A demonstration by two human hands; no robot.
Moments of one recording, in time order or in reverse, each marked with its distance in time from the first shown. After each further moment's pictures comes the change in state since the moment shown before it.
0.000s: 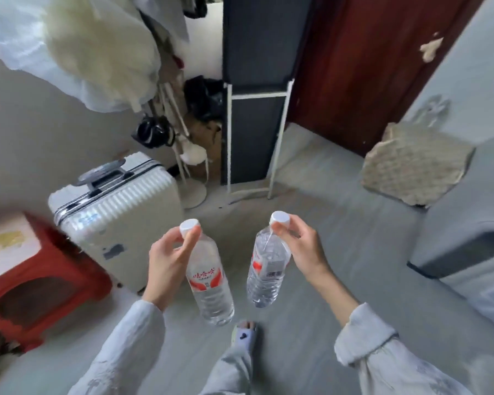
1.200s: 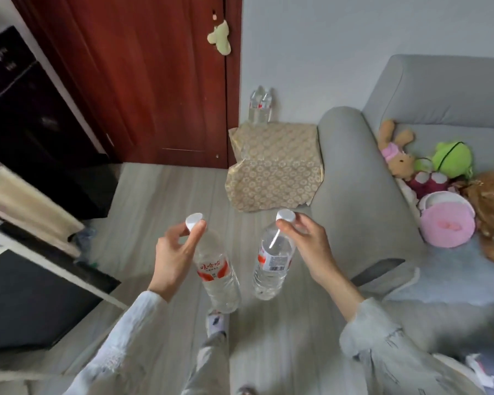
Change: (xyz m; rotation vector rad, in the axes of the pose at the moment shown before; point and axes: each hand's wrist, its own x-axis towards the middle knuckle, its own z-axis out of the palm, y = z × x) left_hand 0.446 0.178 0.754 0.044 -0.706 0.055; right_hand 0.513 0.093 -0.563 0.030 0.717 0.201
